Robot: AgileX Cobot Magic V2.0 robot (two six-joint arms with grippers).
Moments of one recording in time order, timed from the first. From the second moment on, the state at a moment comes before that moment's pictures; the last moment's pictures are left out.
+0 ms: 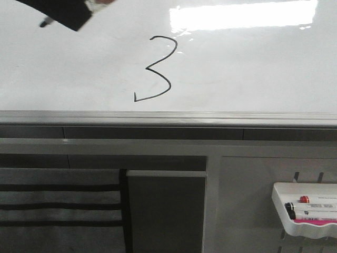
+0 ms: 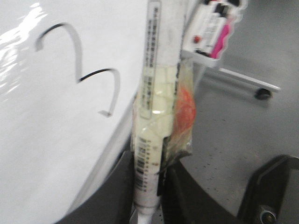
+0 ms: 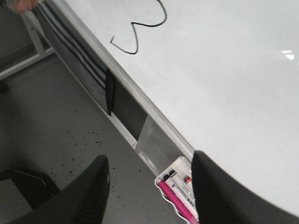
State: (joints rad) left arm -0.46 1.21 -1.04 -0.48 0.76 0.91; right arm 0.16 0.94 -1.19 0.40 1.11 -0.75
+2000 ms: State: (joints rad) left arm -0.04 1.13 -1.01 -0.08 0.78 0.31; right arm 0.14 0.87 -0.96 0.16 1.01 -0.12
